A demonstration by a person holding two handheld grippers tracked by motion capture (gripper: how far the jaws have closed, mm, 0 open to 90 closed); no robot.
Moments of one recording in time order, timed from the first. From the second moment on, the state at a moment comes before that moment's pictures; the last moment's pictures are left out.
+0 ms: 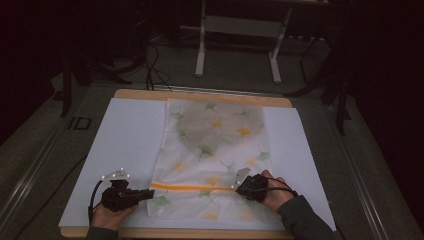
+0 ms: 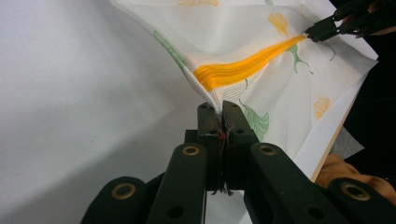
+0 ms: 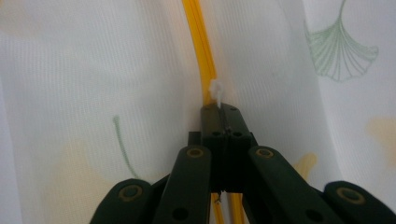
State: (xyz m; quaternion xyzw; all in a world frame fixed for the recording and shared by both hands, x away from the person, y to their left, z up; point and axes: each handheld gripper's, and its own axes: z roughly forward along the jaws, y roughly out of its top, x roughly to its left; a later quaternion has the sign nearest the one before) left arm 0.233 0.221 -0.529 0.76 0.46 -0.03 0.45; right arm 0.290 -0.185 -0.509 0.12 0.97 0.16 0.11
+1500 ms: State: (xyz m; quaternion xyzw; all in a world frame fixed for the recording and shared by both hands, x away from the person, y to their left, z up) left arm 0.234 0.222 -0.530 0.76 0.46 -0.03 0.45; right arm 0.292 -0.236 -0.504 0.15 0.97 0.10 0.14
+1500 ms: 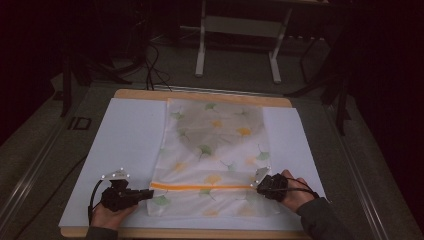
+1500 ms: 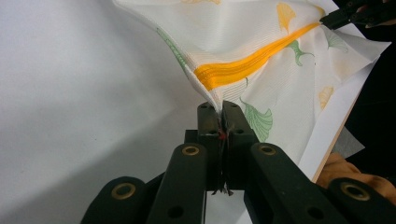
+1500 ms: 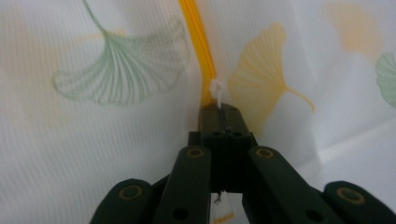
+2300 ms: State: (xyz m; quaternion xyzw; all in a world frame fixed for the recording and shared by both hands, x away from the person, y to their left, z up) left arm 0.233 0.222 -0.531 0.77 0.46 -0.04 0.44; right arm 0.285 -0.273 -0.495 0.17 0.97 0.08 0.14
